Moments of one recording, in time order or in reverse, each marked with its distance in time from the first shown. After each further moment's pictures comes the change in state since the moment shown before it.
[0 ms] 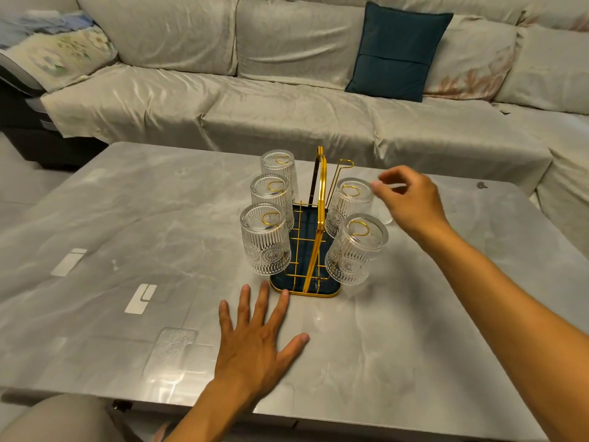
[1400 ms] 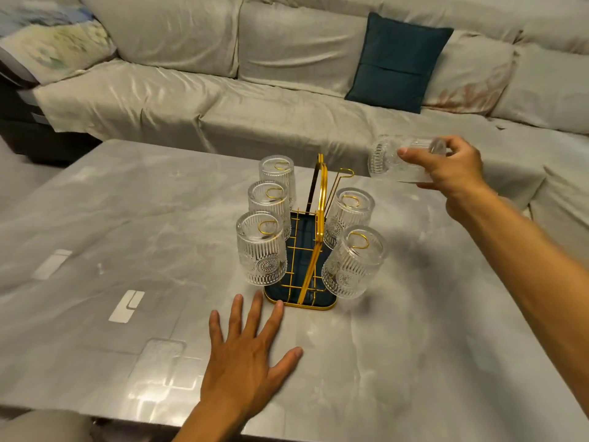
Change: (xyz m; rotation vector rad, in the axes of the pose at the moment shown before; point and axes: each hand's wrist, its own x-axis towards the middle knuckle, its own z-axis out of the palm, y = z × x) left_hand -0.004 0.005 -0.007 -0.045 0.030 -0.010; right_hand 0.061 -0.015 -0.043 0.290 0.111 0.220
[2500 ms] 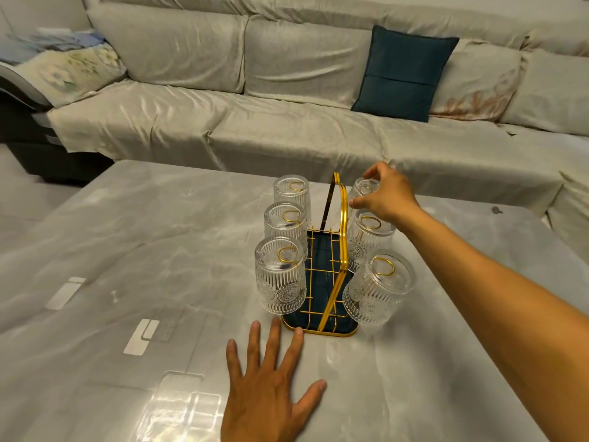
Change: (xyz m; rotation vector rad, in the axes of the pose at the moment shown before) left_hand 0.013 -0.005 0.017 0.013 0.137 0.031; right_hand 0.017 0.022 0.103 -0.509 -0.216 -0.205
